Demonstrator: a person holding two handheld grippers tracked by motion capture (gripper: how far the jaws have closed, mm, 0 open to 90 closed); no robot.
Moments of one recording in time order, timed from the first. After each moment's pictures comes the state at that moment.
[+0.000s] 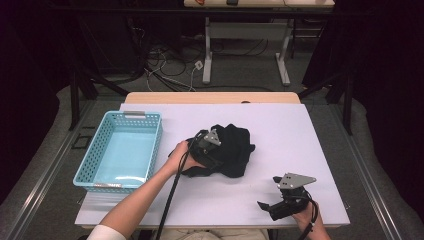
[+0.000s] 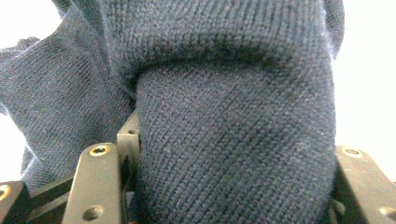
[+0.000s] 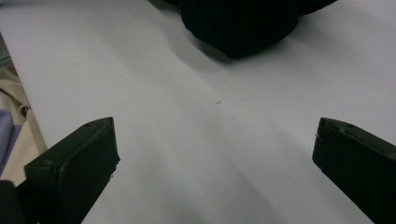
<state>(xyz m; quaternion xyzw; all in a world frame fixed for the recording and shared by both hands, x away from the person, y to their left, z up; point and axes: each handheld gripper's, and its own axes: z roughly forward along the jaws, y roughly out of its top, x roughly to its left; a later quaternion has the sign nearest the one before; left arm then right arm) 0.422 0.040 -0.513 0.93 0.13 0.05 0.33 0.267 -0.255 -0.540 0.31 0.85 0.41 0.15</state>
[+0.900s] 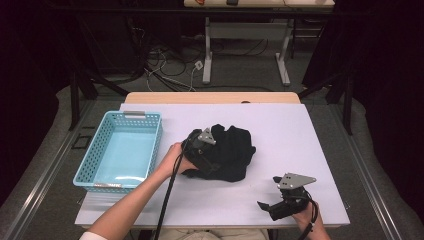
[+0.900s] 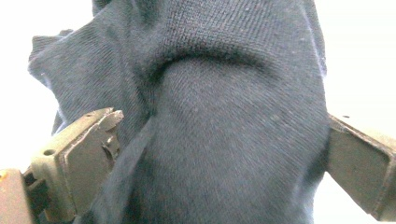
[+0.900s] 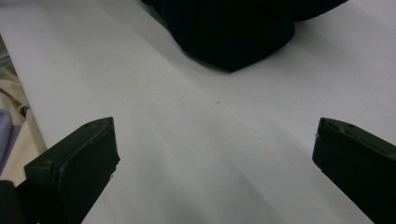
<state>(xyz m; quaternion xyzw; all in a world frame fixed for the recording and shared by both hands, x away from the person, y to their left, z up) 0.402 0.057 -0.489 0.93 0.16 0.08 0.33 0.267 -0.255 -0.539 0.31 0.85 0.41 0.15</state>
